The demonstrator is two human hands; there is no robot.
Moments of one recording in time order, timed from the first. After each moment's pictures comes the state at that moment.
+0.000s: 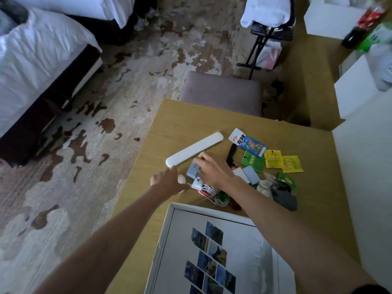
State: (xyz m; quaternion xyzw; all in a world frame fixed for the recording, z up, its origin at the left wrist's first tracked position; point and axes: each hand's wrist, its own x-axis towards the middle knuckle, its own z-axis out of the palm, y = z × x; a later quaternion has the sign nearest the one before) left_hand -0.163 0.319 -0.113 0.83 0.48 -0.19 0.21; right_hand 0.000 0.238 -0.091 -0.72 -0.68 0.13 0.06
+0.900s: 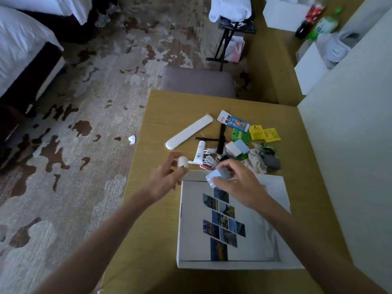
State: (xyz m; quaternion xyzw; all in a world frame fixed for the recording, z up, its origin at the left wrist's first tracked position) left_hand -0.268 0.267 -0.022 0.71 0.28 0.08 0.64; right_hand -0.108 0.096 0.005 -0.80 -0.35 0.31 0.38
